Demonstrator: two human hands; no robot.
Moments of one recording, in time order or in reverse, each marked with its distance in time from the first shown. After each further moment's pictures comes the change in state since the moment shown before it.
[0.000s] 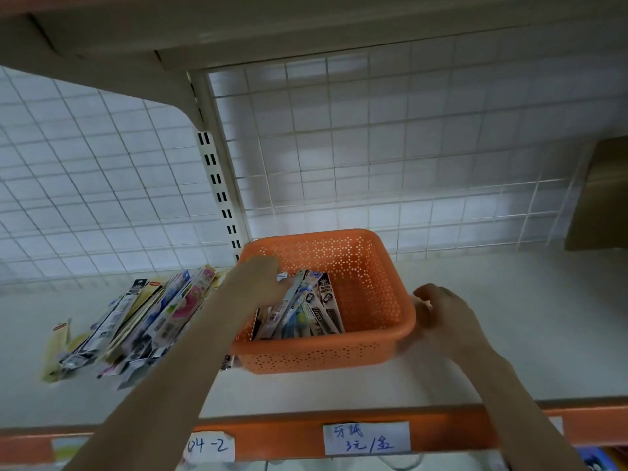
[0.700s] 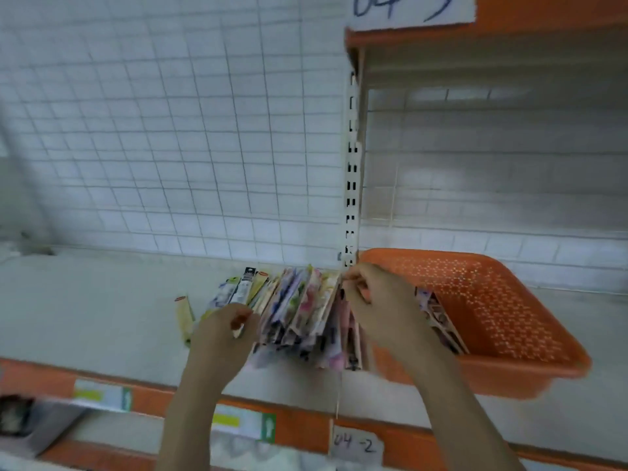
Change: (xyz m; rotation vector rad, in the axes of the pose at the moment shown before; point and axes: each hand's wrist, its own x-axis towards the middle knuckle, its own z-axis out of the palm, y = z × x) left_hand -0.114 -0.210 0.030 -0.548 0.467 -0.210; right_hand -0.038 -0.284 0.041 0.233 -0.005 -0.476
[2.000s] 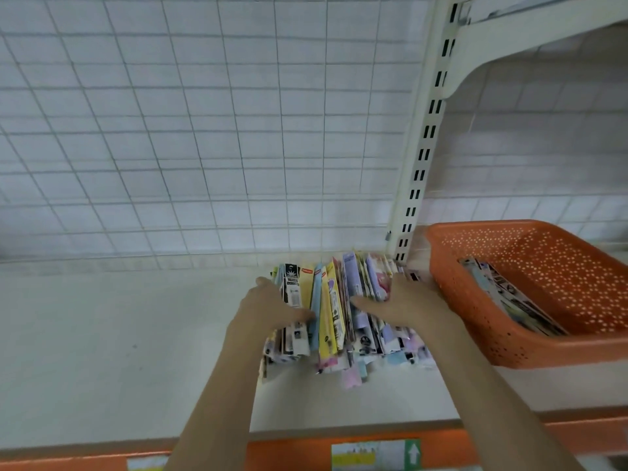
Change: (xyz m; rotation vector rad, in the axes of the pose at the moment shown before) left_hand 0.137 -0.098 0.003 0.109 -0.628 -0.206; right_hand 0.060 -0.039 0.122 -0.301 -0.410 0.728
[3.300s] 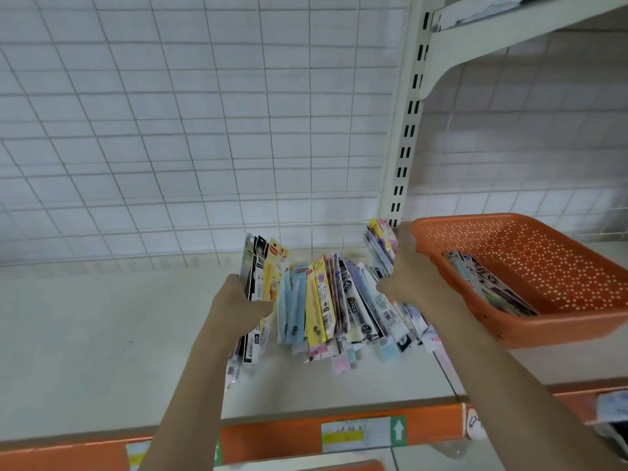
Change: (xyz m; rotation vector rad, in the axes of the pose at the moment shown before) left_hand -0.040 -0.016 -0.016 -0.420 0.147 0.045; right_hand -0.009 0.007 -0.019 0.197 0.199 0.016
